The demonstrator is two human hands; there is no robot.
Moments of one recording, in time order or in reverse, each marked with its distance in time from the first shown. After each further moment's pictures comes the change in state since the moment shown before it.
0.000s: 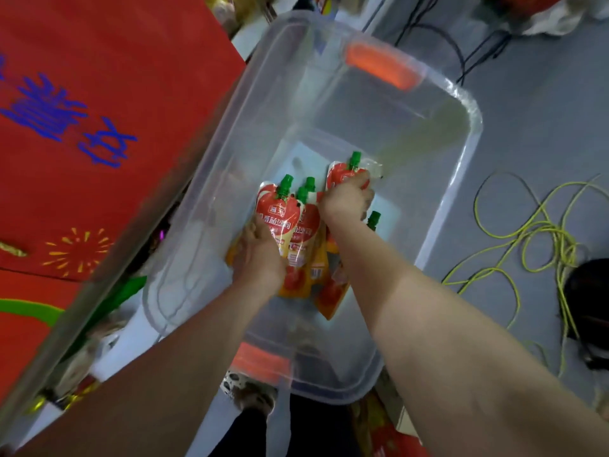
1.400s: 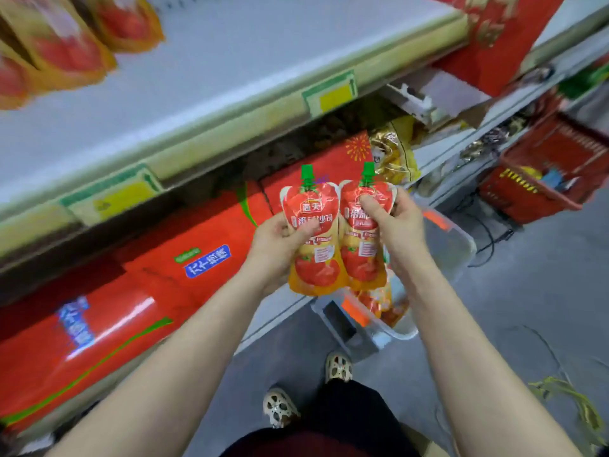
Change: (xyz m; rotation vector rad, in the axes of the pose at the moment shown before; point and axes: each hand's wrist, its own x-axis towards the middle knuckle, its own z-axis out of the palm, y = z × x) left_hand -0.382 -0.136 -0.267 -1.459 0.348 0.335; right_hand -0.454 -0.050 -0.180 0.690 -0.492 -0.959
